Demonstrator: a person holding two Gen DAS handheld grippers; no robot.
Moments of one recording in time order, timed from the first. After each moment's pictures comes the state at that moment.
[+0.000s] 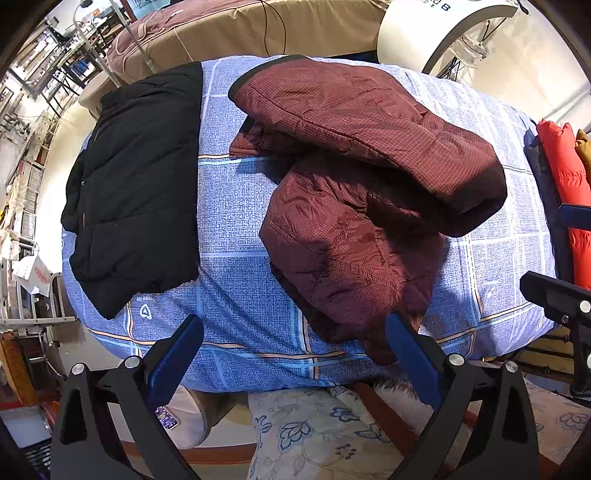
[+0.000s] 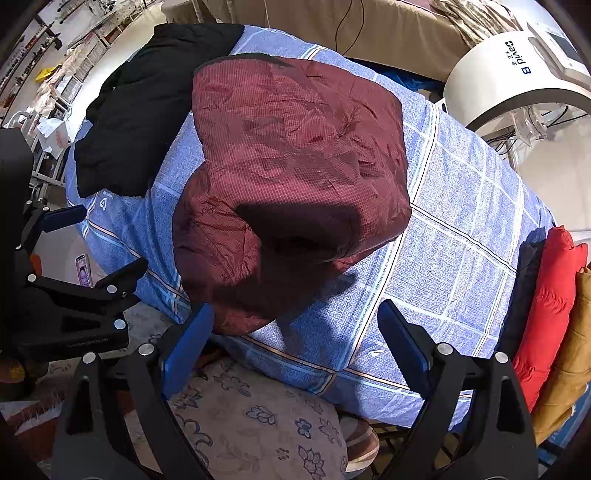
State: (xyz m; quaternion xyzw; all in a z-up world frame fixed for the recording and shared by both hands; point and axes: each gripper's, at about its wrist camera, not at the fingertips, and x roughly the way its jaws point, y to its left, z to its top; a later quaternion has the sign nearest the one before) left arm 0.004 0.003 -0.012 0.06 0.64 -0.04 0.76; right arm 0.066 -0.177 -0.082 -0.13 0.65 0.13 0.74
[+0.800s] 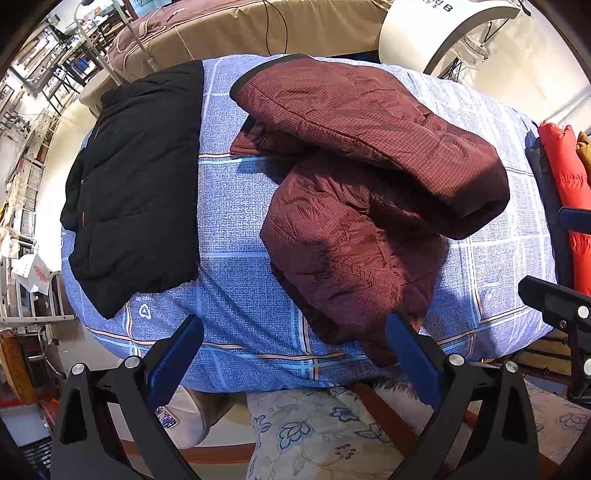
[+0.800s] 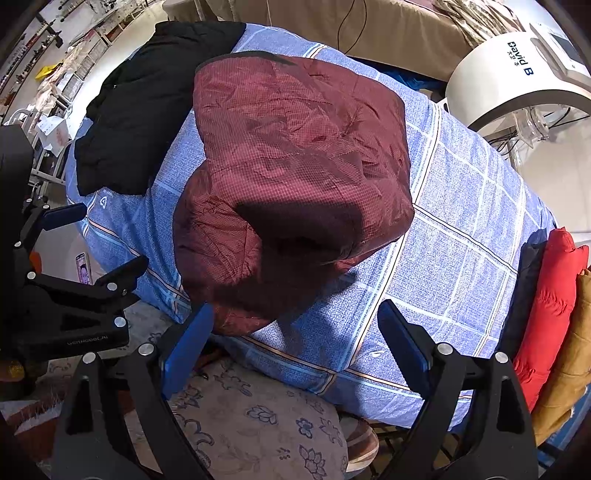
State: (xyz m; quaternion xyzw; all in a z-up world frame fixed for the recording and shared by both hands) left arm 0.005 0.005 -0.013 0.06 0.65 -0.04 0.76; right arm 0.067 -0.174 -0.084 -0.13 0.65 0.13 0.74
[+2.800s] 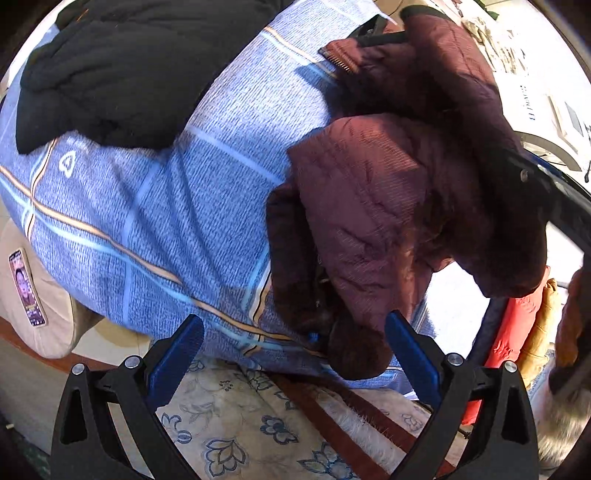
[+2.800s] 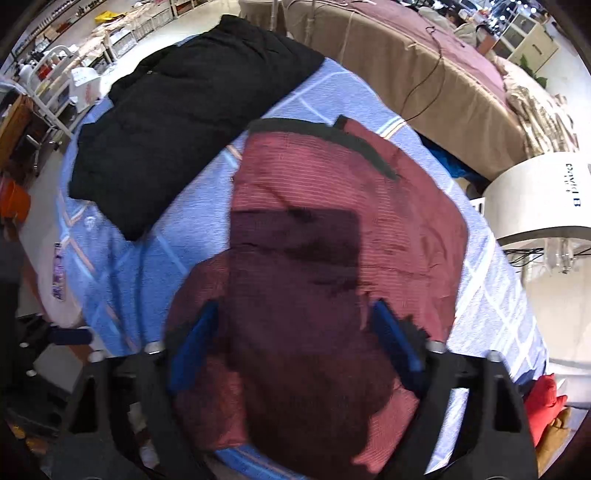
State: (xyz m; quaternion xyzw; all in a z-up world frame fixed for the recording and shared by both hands) left arm -0.013 0.090 -0.114 -0.28 0.70 0.00 0.66; right arm 0.164 -0.079 -0.139 -0.23 0.57 0.23 0.75
